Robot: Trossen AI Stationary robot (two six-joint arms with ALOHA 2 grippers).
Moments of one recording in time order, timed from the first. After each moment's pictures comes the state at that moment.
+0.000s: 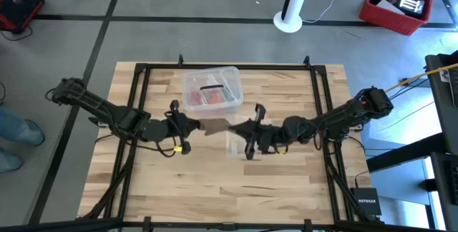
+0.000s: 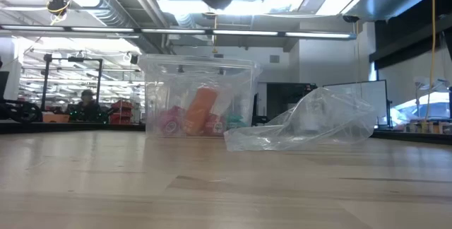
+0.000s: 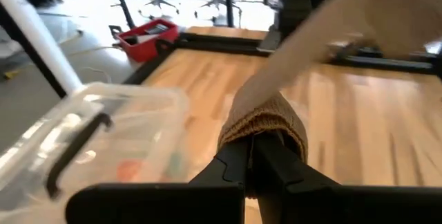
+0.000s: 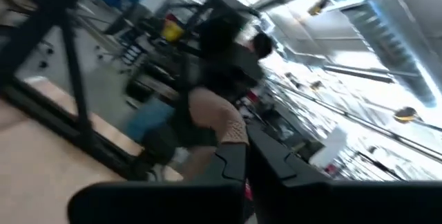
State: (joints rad) left arm -0.42 1.10 0.92 -0.25 -0.76 -0.24; right arm 0.31 1.49 0.83 0.92 0.31 -0.84
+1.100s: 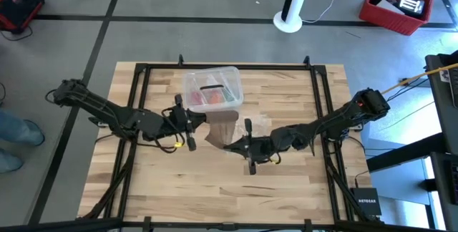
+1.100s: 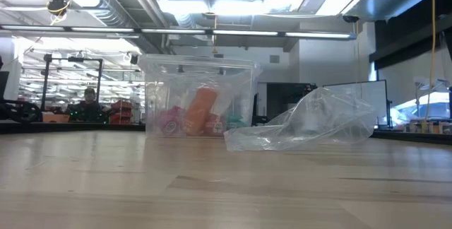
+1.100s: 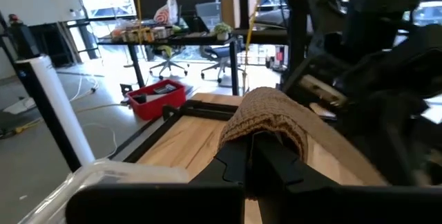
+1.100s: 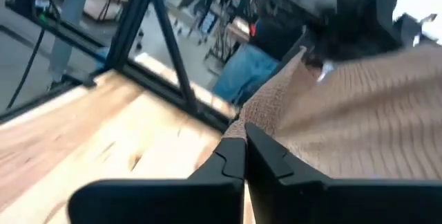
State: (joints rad) left arm -0.38 1.14 0.92 0.13 -0.78 -0.01; right arm 0.36 1.54 0.90 0.59 0.24 -0.52
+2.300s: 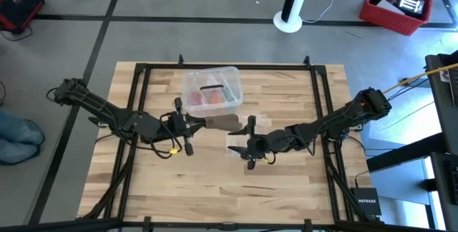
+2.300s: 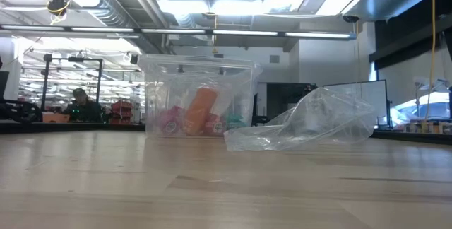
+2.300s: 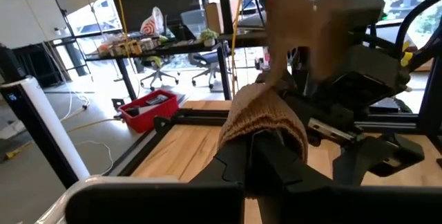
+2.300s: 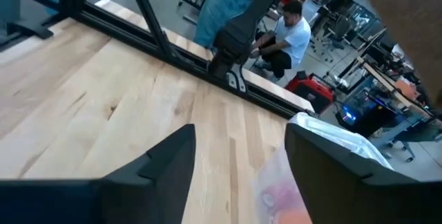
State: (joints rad) left arm -0.43 1.14 0.92 0.15 -0.77 0.08; right arm 0.35 1.52 0.90 0.41 0.44 -0.40
